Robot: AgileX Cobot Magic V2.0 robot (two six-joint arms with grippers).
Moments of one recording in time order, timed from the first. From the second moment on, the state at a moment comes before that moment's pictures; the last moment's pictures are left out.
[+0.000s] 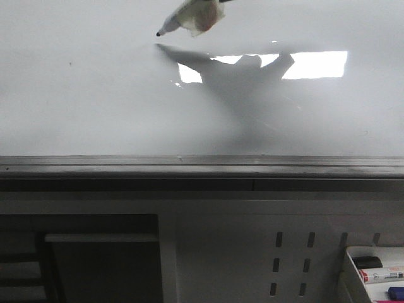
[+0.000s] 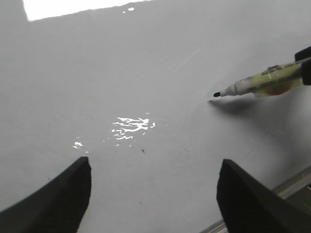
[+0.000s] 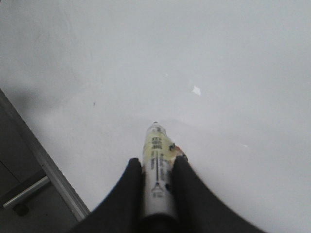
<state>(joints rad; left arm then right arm) -0.23 0.83 -0.61 -1.16 0.31 1.18 0.50 1.33 -0.94 1.40 0.25 -1.47</state>
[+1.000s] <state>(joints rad) -0.23 0.83 -0.61 -1.16 0.28 1.18 0.56 1.17 -0.75 1.45 0.08 -1.44</state>
